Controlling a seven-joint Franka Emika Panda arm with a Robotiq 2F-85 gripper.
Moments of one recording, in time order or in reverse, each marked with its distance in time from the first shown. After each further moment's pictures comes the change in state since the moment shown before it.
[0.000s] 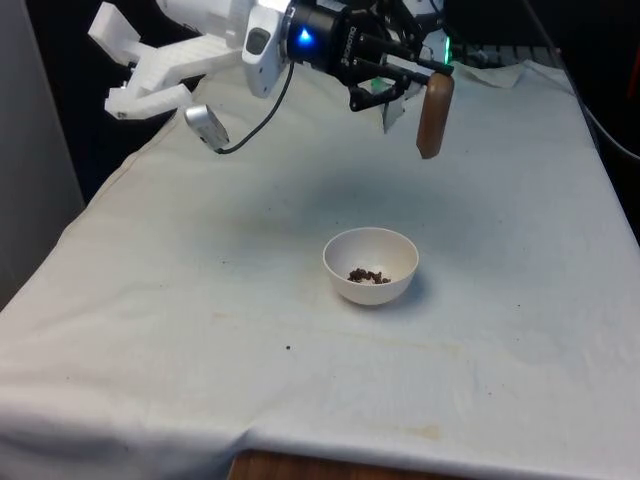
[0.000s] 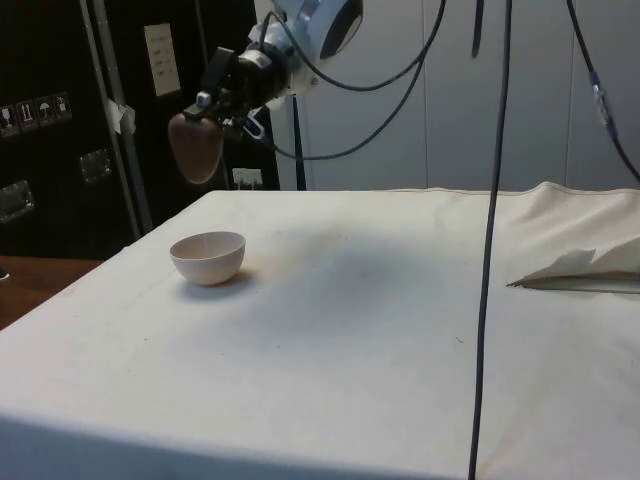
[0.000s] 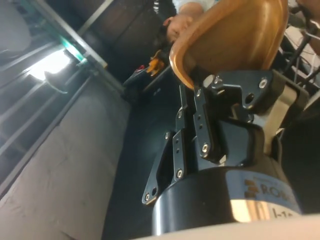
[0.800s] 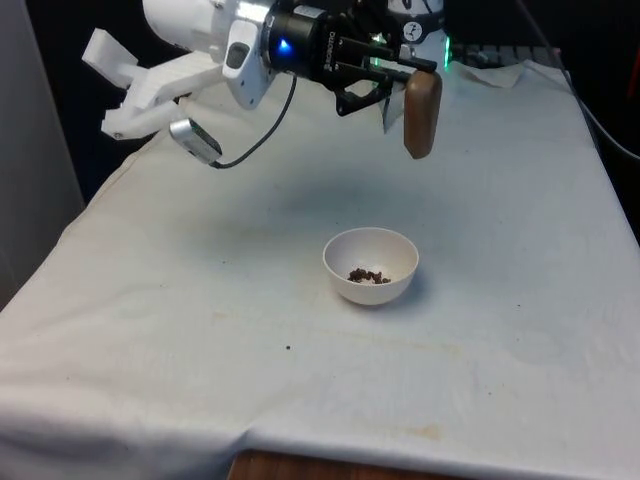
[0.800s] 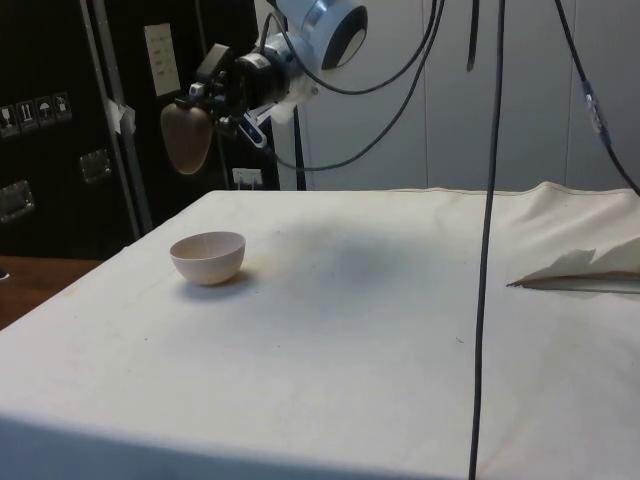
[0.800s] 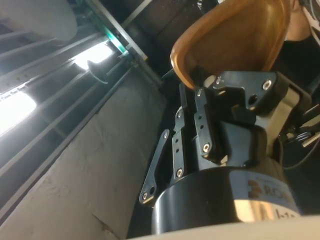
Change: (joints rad) arm -0.029 0.051 -0.008 0.021 0.132 -0.060 0.040
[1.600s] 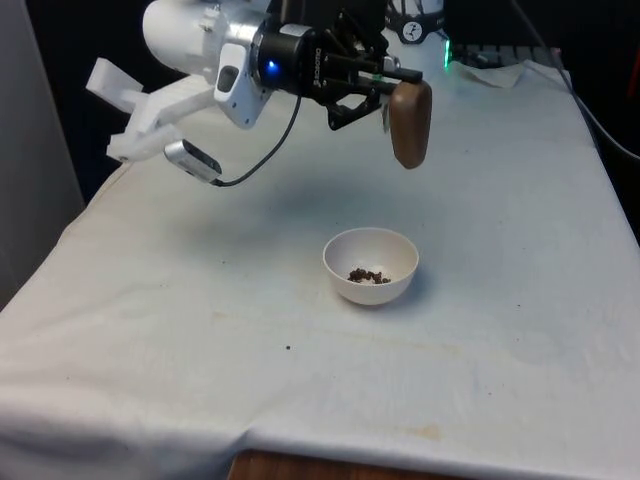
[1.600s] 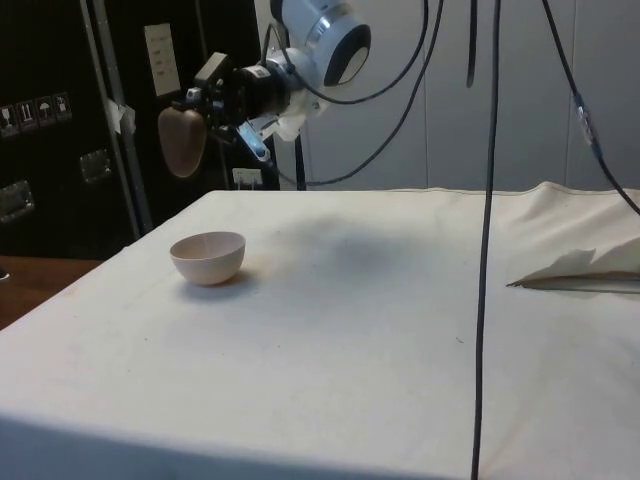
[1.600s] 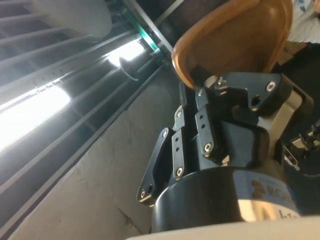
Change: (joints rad) arm -0.021 0.060 0.000 0.012 0.114 -0.040 0.043
